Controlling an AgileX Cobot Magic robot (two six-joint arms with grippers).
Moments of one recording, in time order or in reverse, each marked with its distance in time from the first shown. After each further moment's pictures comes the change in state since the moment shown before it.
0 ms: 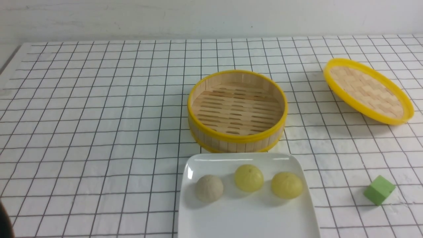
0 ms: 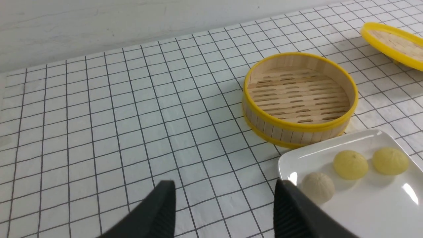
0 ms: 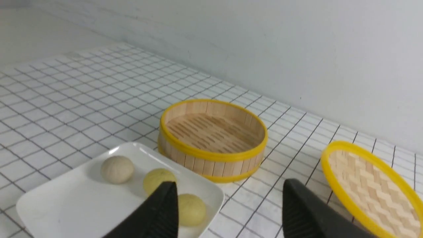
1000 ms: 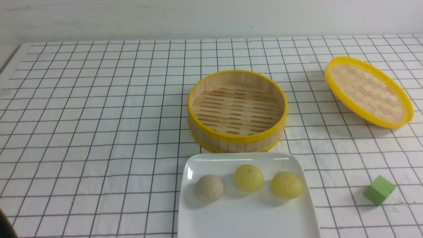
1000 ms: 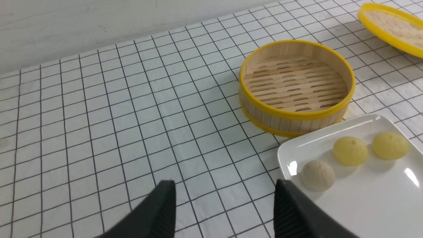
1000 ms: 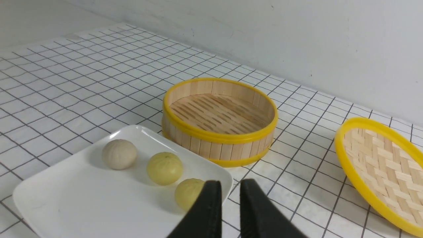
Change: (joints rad) right arm -0.001 0.002 0.089 0.022 -0.080 0.004; left arm 0.000 0.000 0.000 -0.012 0.015 0.045
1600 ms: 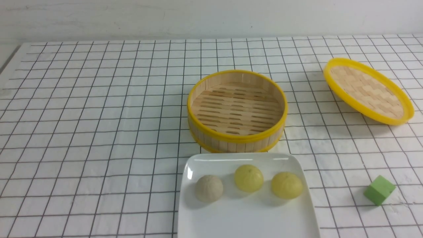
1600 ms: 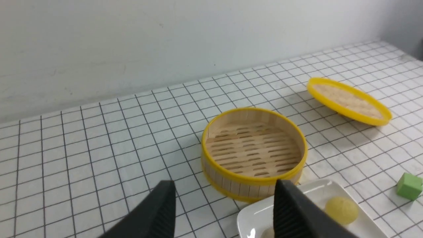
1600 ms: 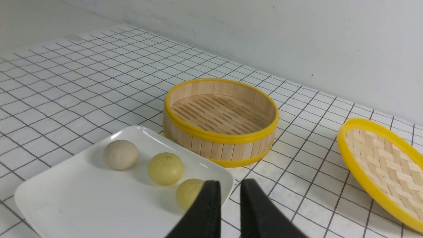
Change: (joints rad) right arm 0.000 0.000 0.000 0.004 0.000 0.000; left arm 0.000 0.000 0.000 -0.101 -0.202 -0.001
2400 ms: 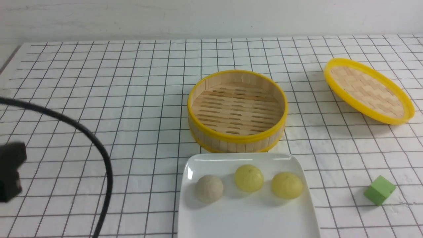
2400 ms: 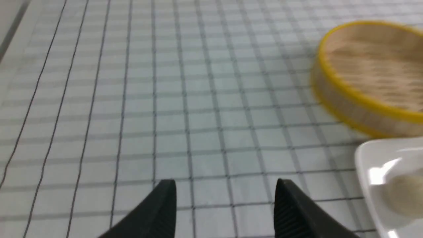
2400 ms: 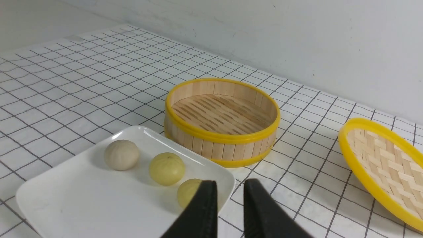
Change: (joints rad) right arm 0.000 0.000 0.000 0.002 0.000 0.000; left arm 0.459 0.014 0.535 -0.049 -0.264 0.024
